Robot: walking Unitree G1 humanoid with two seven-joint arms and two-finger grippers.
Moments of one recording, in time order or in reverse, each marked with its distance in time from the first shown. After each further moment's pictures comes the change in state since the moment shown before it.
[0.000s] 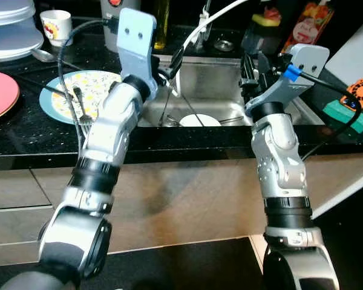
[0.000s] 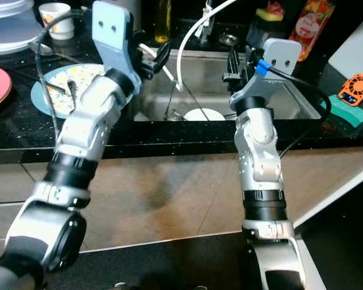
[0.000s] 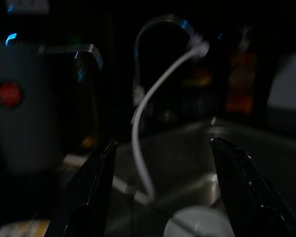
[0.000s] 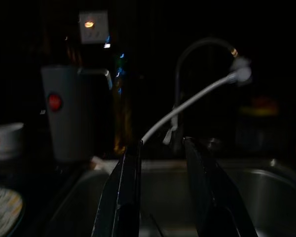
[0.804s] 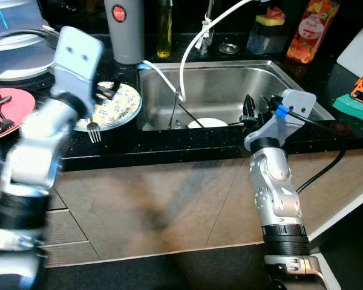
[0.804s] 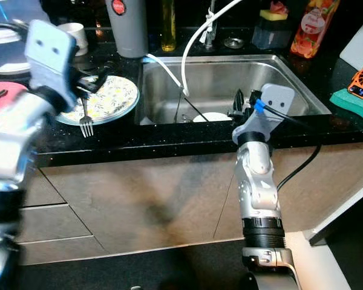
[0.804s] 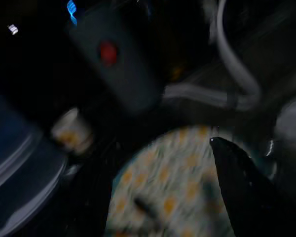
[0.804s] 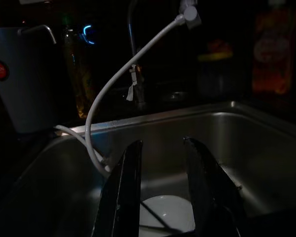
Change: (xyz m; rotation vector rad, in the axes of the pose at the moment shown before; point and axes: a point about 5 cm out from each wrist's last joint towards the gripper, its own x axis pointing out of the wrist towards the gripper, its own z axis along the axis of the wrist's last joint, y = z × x) left arm -0.073 0.104 0.006 0.418 0.347 0.074; right arm -0.035 -0.022 -0.038 -0.065 0.130 -0.129
